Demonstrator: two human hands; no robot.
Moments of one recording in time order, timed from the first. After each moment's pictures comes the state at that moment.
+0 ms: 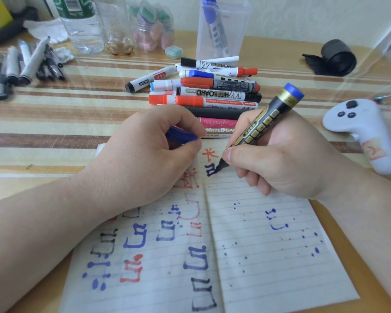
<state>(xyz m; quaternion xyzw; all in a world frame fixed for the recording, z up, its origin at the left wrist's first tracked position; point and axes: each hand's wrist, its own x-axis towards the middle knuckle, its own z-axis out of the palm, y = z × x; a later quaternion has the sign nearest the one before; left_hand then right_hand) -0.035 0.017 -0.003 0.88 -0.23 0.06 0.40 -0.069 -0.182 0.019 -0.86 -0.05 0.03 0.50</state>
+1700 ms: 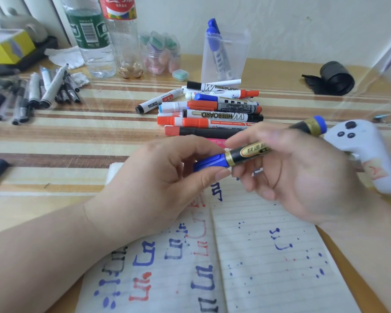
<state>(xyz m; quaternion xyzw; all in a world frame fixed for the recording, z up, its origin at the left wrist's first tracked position) -0.041 0.023 -0.006 0.82 -0.34 0.10 0.45 -0.068 -0.189 0.015 -0.66 -0.06 0.06 0.75</state>
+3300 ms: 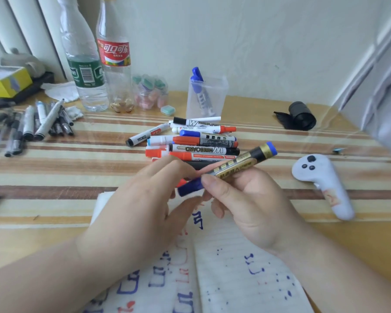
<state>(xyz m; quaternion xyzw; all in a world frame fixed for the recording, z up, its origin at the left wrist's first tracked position) -0.047 0.020 0.000 0.86 -0.34 0.19 0.33 -0.072 -0.174 0.002 -0.74 -0.08 -0.03 0.67</state>
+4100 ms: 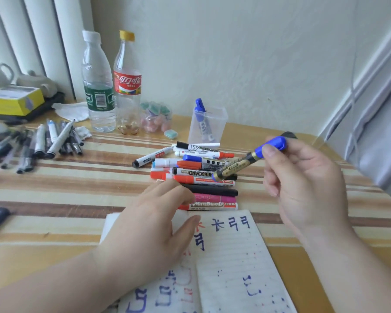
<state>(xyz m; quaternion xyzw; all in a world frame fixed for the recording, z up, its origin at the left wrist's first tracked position) -0.037 0.027 -0.010 0.87 -0.33 0.19 0.32 -0.059 -0.200 0.060 -0.67 -0.03 -0.30 0.67</state>
